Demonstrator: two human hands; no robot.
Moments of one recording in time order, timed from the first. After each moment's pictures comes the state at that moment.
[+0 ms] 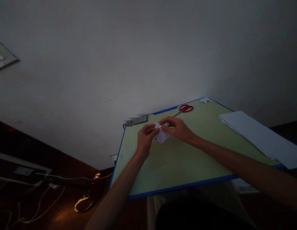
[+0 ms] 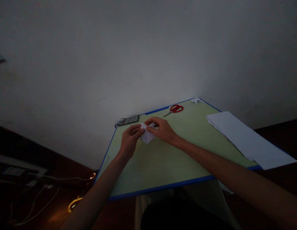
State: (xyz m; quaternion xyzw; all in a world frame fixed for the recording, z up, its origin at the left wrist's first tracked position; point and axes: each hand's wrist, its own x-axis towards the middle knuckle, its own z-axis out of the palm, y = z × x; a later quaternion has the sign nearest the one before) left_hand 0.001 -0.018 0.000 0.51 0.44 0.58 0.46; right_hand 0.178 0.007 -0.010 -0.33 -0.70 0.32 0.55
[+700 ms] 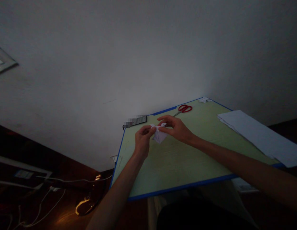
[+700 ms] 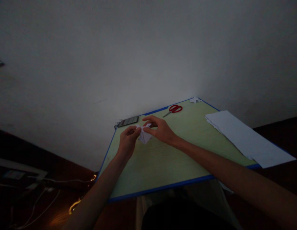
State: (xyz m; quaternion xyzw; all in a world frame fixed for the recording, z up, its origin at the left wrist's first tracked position) left_hand -0.004 -0.012 0.000 0.49 0.41 0.61 0.47; right_hand 0.175 0.002 -0.007 -0.28 -0.68 0.38 0.56
